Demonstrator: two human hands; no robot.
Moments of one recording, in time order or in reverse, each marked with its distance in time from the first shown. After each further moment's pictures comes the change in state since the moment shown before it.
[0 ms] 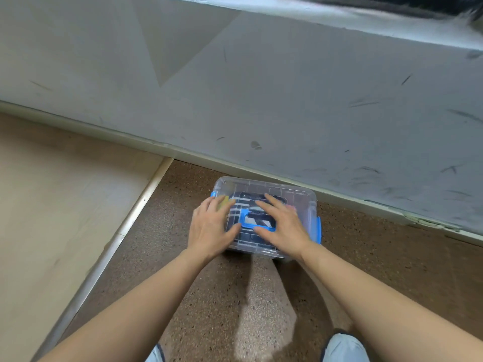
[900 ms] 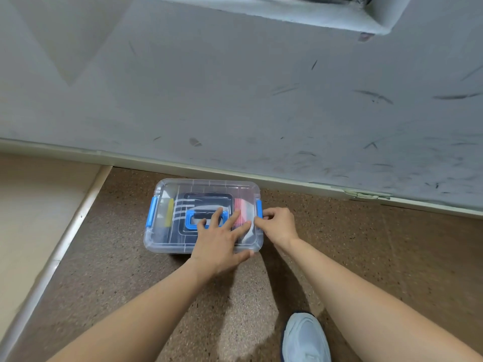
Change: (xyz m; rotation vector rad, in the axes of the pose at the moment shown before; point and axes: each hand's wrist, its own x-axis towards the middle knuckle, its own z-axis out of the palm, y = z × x) left_hand 0.000 0.123 0.041 0.286 -0.458 0.317; right_hand -0.044 0.072 -0.036 0.431 0.299 0.521
